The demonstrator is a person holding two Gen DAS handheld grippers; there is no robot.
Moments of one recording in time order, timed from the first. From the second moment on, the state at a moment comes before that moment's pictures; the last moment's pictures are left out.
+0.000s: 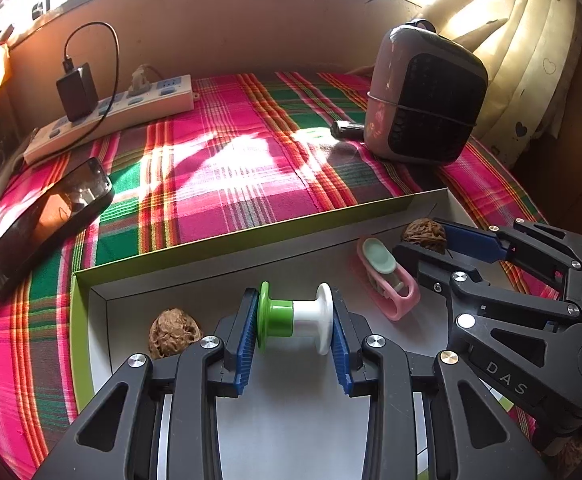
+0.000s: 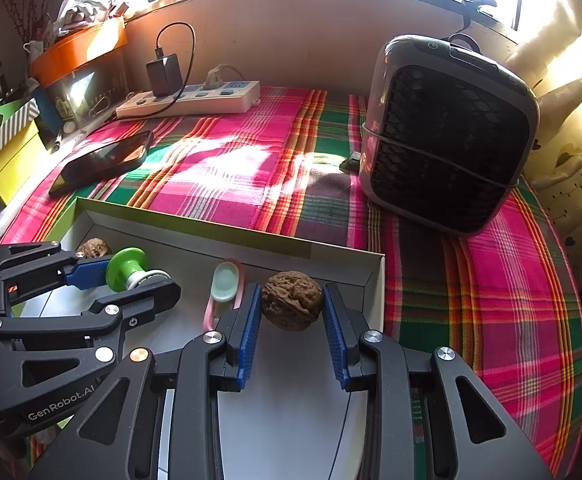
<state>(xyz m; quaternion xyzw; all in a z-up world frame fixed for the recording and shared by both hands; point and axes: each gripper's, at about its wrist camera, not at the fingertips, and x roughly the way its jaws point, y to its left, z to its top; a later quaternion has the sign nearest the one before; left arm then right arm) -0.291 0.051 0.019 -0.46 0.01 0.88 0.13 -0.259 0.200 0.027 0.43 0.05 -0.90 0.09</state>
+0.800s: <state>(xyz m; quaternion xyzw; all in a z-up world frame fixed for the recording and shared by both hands) -0.291 0.054 0.019 -0.46 0.02 0.88 0.13 -0.259 0.195 0.026 0.43 0.06 -0.90 0.08</state>
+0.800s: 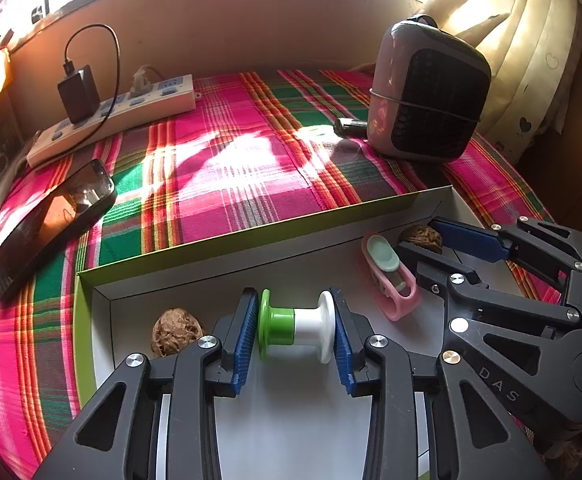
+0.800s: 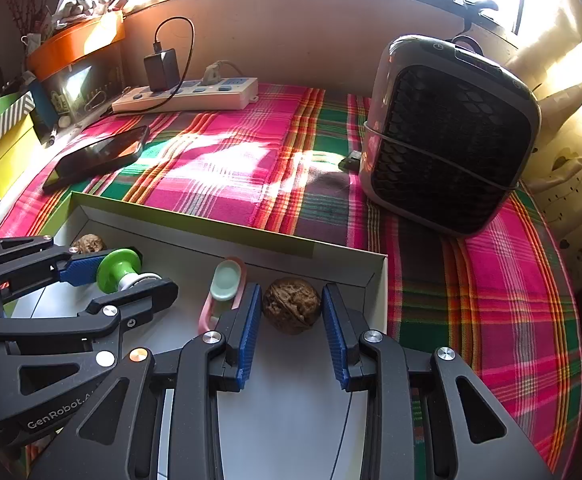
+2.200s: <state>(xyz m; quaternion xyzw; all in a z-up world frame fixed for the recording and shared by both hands) -0.224 0.033 0.054 -0.40 0.02 0.91 0.10 -0.201 0.193 0.056 0.39 0.03 -0.92 0.07</state>
